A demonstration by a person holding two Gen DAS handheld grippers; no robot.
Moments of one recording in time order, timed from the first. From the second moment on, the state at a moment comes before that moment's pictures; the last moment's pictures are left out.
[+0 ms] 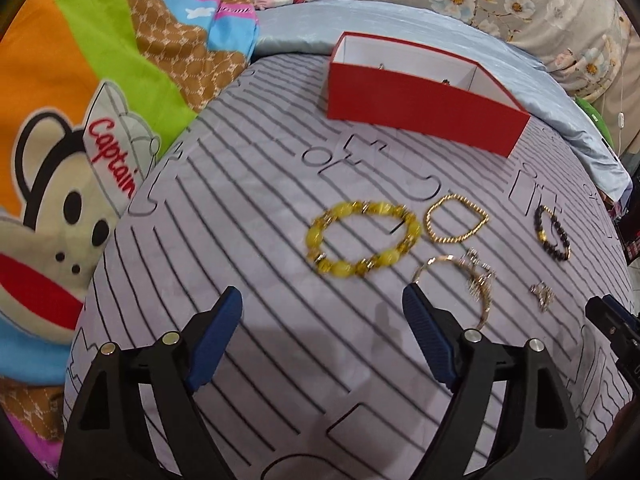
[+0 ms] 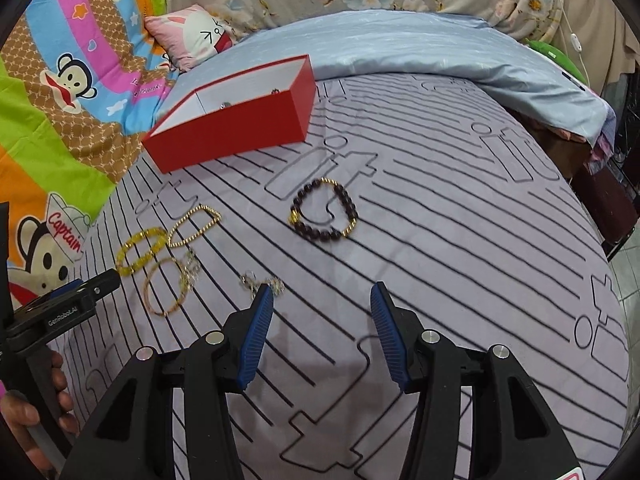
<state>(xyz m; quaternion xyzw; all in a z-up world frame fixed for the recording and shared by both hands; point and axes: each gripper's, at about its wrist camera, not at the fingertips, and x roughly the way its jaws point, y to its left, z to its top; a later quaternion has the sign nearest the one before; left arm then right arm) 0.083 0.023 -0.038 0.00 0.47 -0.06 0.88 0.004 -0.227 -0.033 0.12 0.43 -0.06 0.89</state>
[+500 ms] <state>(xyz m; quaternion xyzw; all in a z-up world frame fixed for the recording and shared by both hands) 0.109 0.038 -0.042 -0.03 0.47 -0.05 0.88 0.008 -0.220 -0.037 0.12 0.44 -0.05 0.89</state>
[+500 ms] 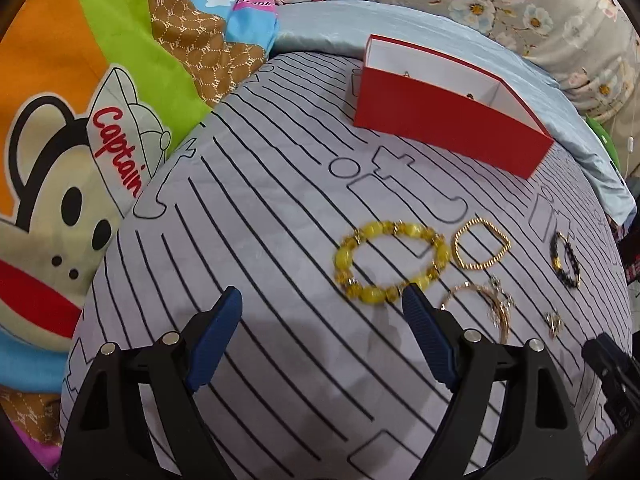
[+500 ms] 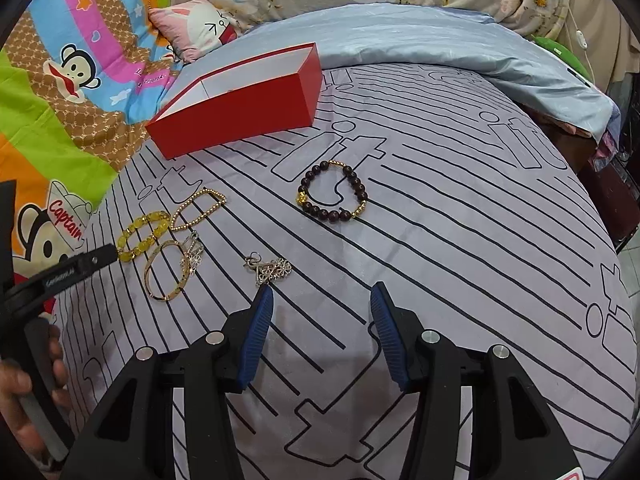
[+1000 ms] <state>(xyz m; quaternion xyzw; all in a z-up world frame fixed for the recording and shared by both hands) 0.136 0.017 -0.053 0.00 0.47 -0.06 0.88 0.062 -0.245 -0.042 0.13 0.44 -0.07 0.89</state>
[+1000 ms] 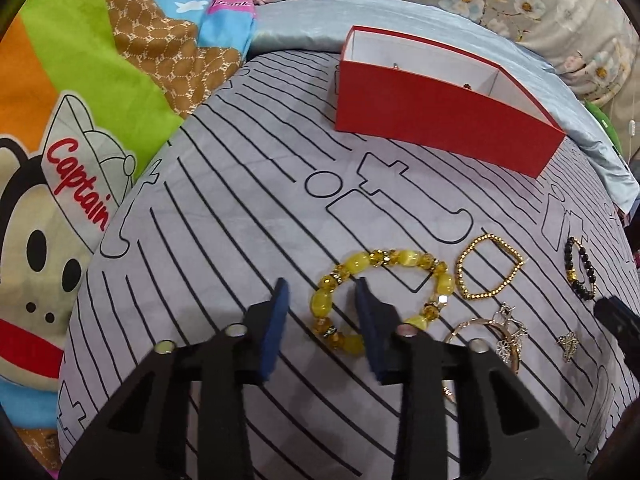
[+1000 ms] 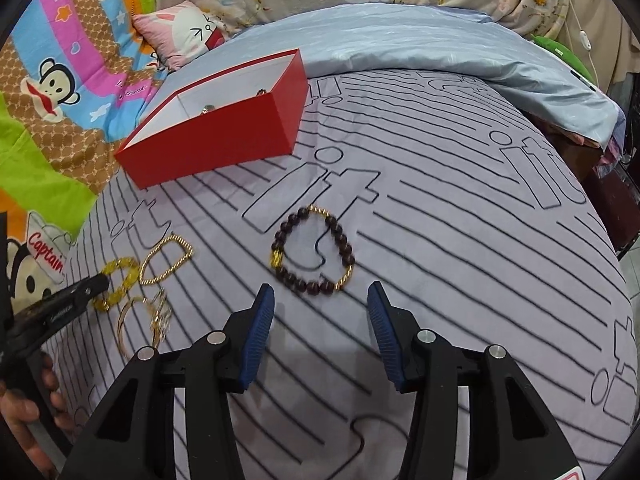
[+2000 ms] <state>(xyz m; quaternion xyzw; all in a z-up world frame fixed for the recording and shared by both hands) 0.113 0.003 -0.019 -0.03 0.46 -0.13 0.88 0.063 -0.236 -0.015 0.13 0.41 -0.05 0.90</state>
